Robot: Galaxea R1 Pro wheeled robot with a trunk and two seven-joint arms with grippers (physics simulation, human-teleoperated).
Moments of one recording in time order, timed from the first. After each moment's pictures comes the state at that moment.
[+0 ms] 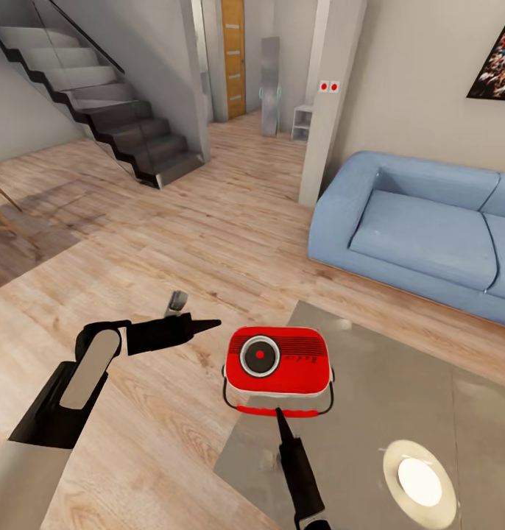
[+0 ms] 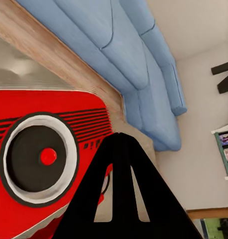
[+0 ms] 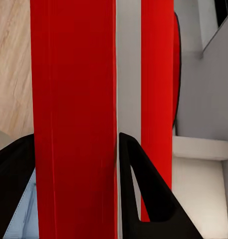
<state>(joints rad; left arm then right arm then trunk) -0.68 0.20 -0.15 -1.43 0.97 1.04 -0.41 -0.46 0.11 0.93 -0.30 1.01 0.36 -1.22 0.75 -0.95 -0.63</state>
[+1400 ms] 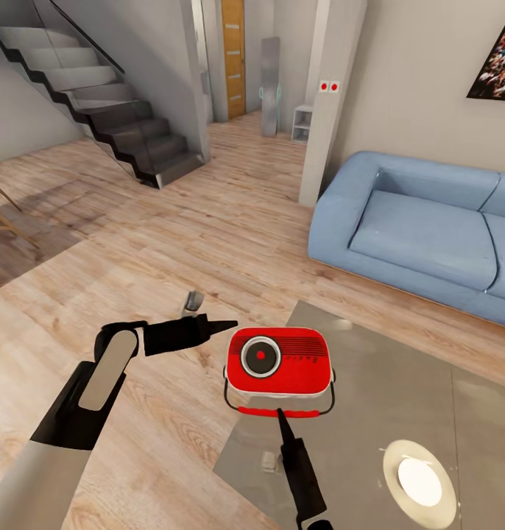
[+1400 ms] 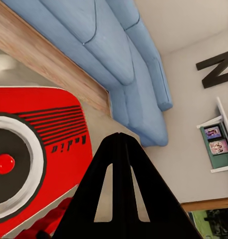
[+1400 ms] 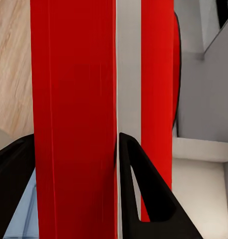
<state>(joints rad) -0.68 0.13 -0.18 -1.44 0.95 1.04 -0.40 -0.46 0.10 0.93 -0.31 1.01 0.36 -1.21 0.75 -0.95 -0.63</state>
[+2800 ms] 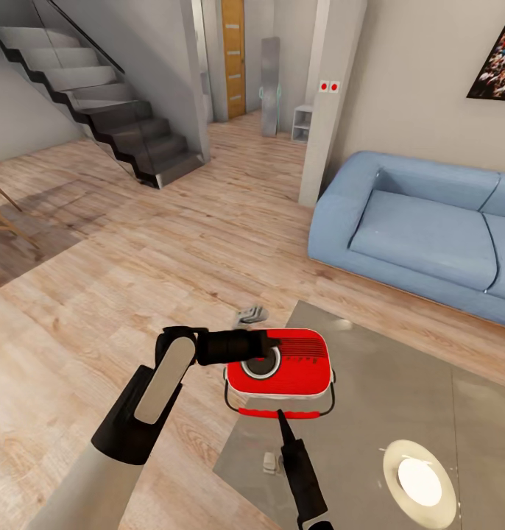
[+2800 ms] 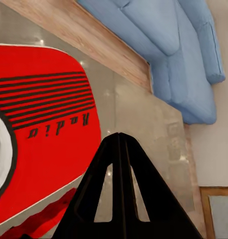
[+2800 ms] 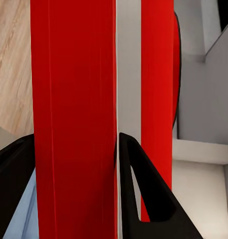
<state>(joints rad) -0.68 -0.08 -0.37 -1.48 0.93 1.04 0.04 -0.46 0.10 0.93 -0.31 1.01 0.36 -1.21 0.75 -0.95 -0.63</state>
